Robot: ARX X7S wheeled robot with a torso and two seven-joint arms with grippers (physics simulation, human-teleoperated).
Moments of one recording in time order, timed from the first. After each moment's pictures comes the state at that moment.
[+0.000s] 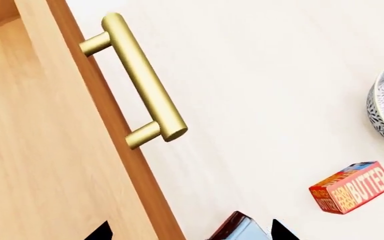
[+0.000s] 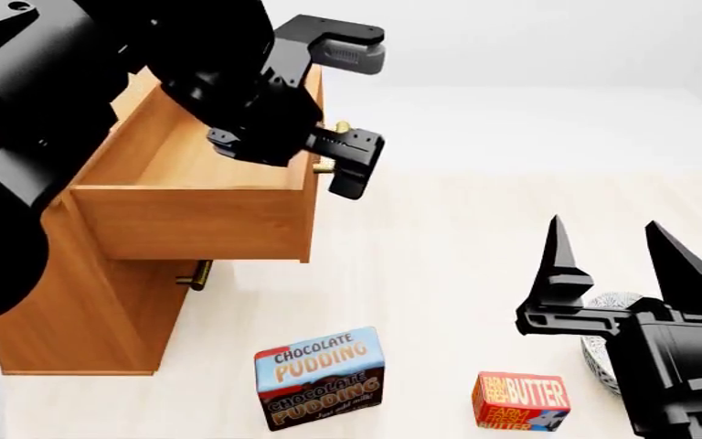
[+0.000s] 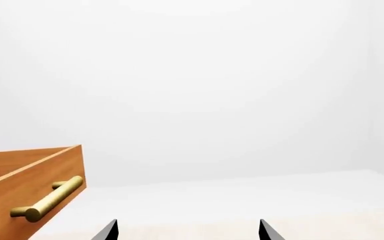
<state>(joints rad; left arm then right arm) -2.01 -0.01 1.72 -1.09 -1.82 -1.25 0.10 0.08 0.53 0.15 -0.89 0.78 0.62 0.47</state>
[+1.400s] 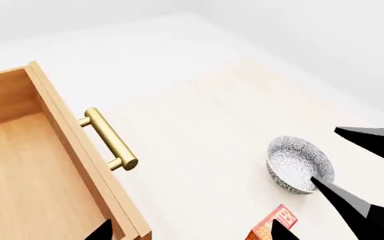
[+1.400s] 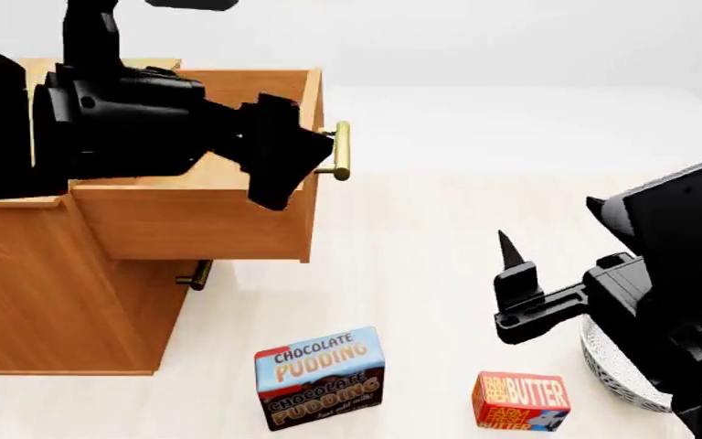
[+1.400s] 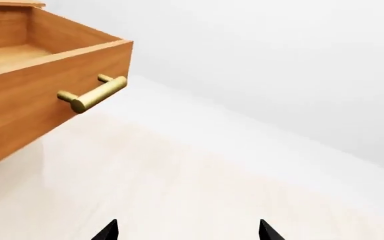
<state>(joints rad) -1.88 -0.80 1.19 0.01 -2.15 -0.94 -0.39 0.77 0.88 -0.08 -0.76 1.61 1.23 0.84</state>
